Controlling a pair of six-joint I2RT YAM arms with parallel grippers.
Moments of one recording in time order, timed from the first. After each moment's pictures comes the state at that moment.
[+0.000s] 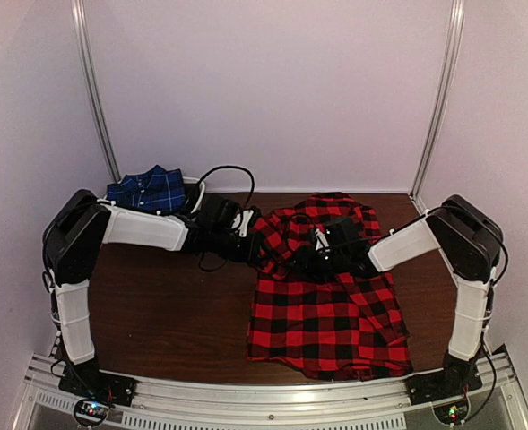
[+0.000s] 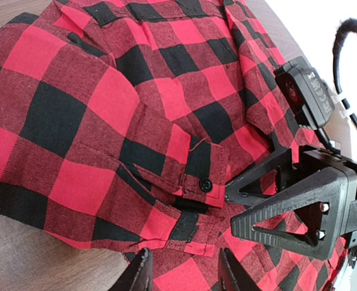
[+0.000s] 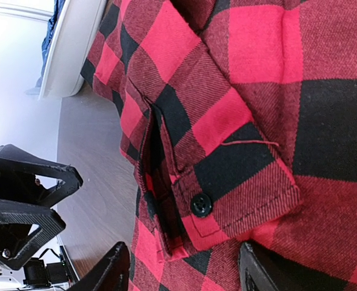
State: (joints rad) left arm -0.73 2.00 1.29 -0.01 0.29 -0.43; right arm 0.64 1.96 0.98 0.34 -0.38 0.89
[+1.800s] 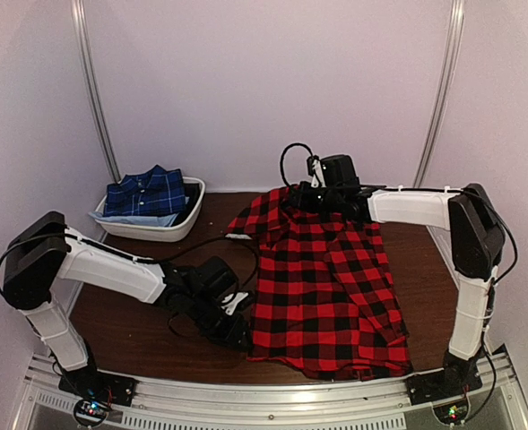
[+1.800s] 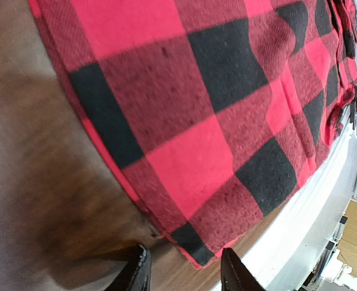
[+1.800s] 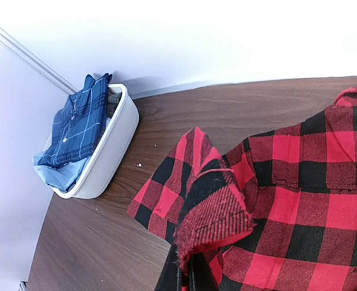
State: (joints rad) left arm -1.00 1.71 0.86 -0.25 0.45 -0.64; right arm 0.58 1.97 1.46 0.05 -0.10 0.60
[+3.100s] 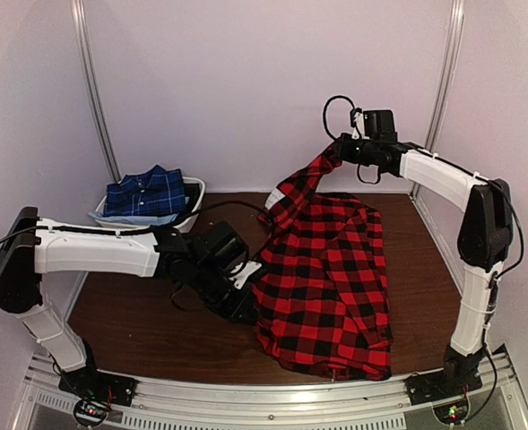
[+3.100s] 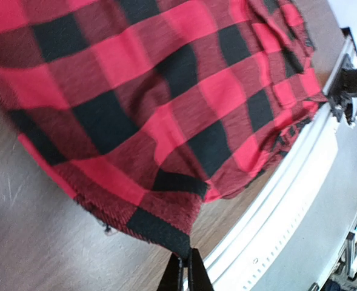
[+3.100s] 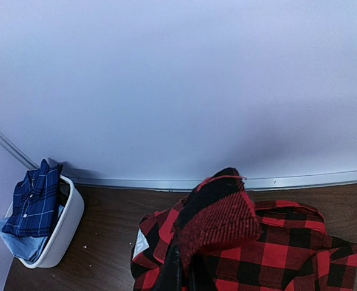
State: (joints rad) left arm -1.03 1.64 1.13 -0.56 0.33 -0.47; right arm 0.34 1.99 1.84 -0.19 -0.04 0.39
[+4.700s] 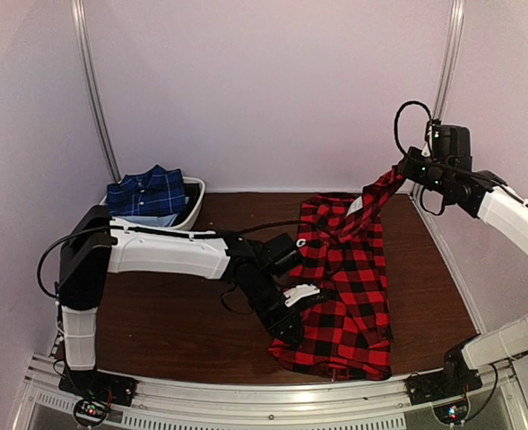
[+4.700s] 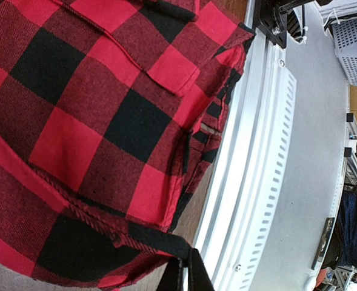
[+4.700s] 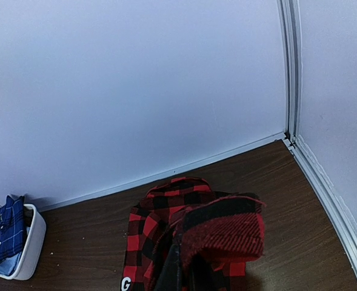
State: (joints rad) left arm -1.13 2.03 1.53 -0.69 0.61 -0.08; right arm 0.30 1.27 1.24 -0.28 0.31 0.45
